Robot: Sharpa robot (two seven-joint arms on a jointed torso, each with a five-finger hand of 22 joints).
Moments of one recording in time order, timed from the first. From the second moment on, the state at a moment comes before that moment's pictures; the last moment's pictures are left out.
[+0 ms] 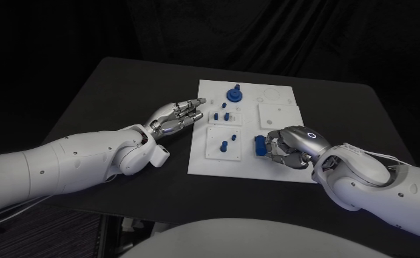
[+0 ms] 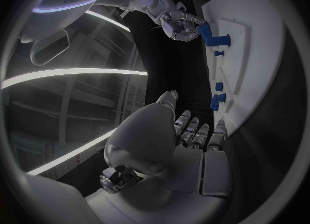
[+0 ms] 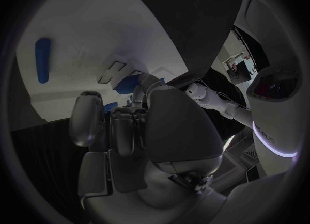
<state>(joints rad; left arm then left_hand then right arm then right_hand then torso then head) 1.02 -0.86 -0.21 1.38 -0.34 -0.07 0.68 1.53 0.20 -0.05 0.17 0.48 0.30 0.14 0.04 0.04 0.02 0.17 0.25 0.03 0.00 0.18 0.00 0.00 0.16 0.03 0.28 0.02 0.14 1.06 -0.95 -0.25 1.71 -1.63 -0.50 -0.16 1.45 -0.13 0.22 0.24 0.27 0.70 0.06 0.71 0.82 1.47 -0.02 1.58 1.31 1.46 -0.09 1.57 1.31 0.08 1.46 0.03 1.24 1.31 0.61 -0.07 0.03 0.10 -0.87</state>
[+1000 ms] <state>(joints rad) 1.02 -0.86 -0.21 1.38 -0.34 -0.07 0.68 1.53 0.20 -0.05 0.17 0.48 0.30 0.14 0.04 0.04 0.03 0.17 0.25 0.03 0.00 0.18 0.00 0.00 0.16 0.03 0.29 0.02 0.14 1.12 -1.00 -0.24 1.73 -1.49 -0.45 -0.14 1.24 -0.13 0.12 0.29 0.27 0.61 0.13 0.22 0.33 1.47 0.03 1.58 1.31 1.47 -0.05 1.57 1.31 0.08 1.46 0.06 1.25 1.31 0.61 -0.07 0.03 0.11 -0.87</state>
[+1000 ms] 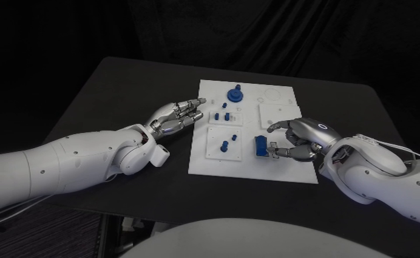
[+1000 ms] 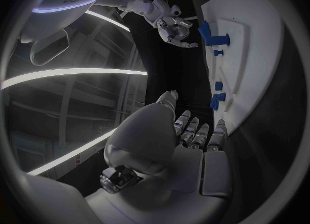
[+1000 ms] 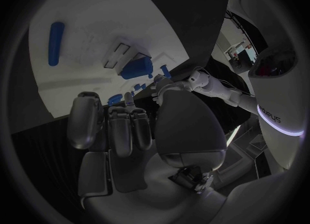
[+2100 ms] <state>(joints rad) 1.02 -0.85 -0.21 1.37 -0.34 -0.07 0.68 1.53 0.20 -0.05 0.17 0.48 0.30 0.14 0.04 0.04 0.03 0.17 0.25 0.03 0.00 0.18 0.00 0.00 0.16 0.03 0.29 0.02 0.14 1.12 -0.93 -0.24 1.66 -1.46 -0.36 -0.15 1.25 -0.17 0.09 0.29 0.29 0.52 0.14 0.17 0.24 1.47 0.04 1.58 1.31 1.47 -0.03 1.57 1.31 0.08 1.46 0.08 1.22 1.31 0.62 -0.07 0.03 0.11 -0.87</state>
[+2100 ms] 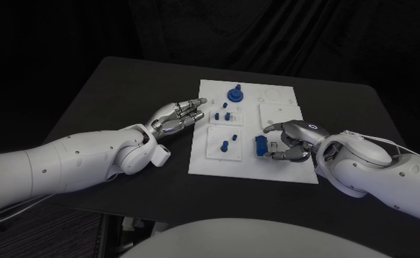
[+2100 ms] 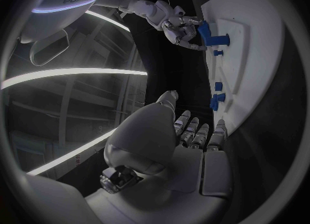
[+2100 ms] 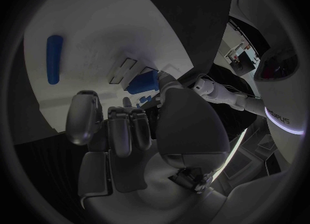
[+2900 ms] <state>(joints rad) 1.02 -0.85 -0.21 1.37 -0.34 -0.07 0.68 1.53 0.20 -0.05 0.17 0.48 0.30 0.14 0.04 0.04 0.03 0.17 0.25 0.03 0.00 0.18 0.00 0.00 0.16 0.03 0.29 0.02 0.13 1.12 -0.89 -0.24 1.63 -1.45 -0.35 -0.14 1.27 -0.12 0.12 0.27 0.28 0.61 0.14 0.21 0.24 1.47 0.04 1.58 1.31 1.47 -0.03 1.57 1.31 0.08 1.46 0.08 1.21 1.31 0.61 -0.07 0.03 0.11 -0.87</state>
